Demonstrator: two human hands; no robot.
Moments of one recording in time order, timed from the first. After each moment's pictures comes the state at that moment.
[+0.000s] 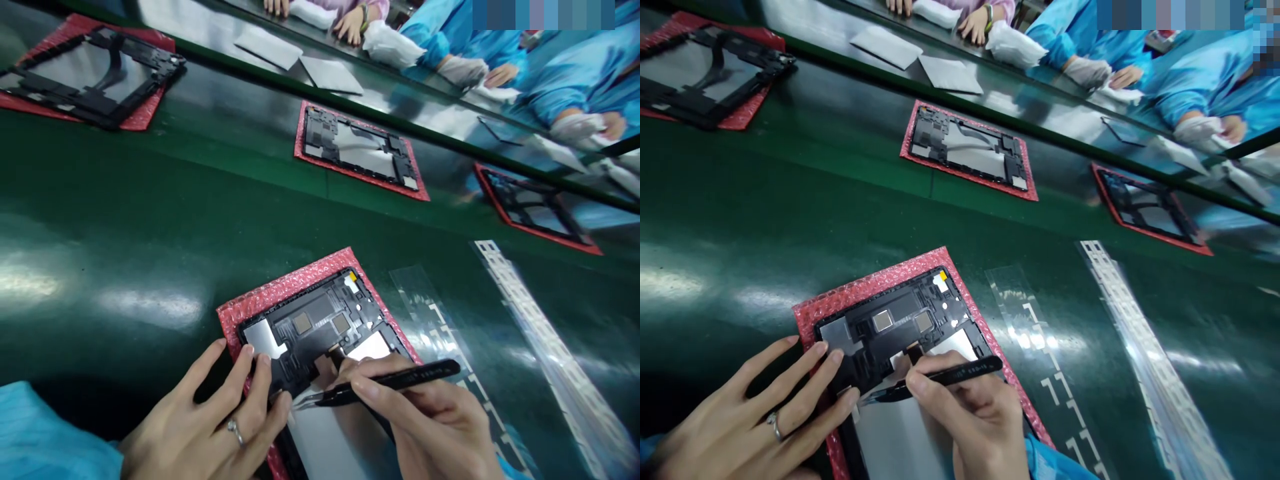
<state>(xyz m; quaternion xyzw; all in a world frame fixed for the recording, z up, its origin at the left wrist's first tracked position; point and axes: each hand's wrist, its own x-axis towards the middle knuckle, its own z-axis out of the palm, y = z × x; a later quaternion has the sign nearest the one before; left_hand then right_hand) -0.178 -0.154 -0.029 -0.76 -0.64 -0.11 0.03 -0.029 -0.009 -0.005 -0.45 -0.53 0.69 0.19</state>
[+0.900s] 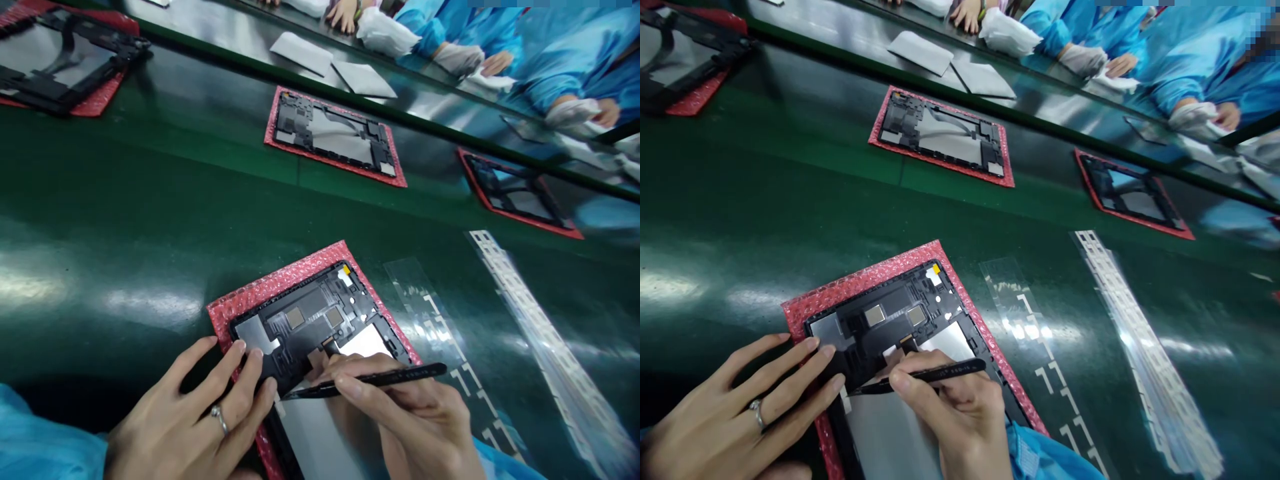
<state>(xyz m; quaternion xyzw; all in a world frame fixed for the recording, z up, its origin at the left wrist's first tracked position) -0.185 -0.151 -0.023 -0.79 -0.60 -0.09 0.02 -0.032 -0.013 -0.005 -0.39 -0.56 0.71 0.20</state>
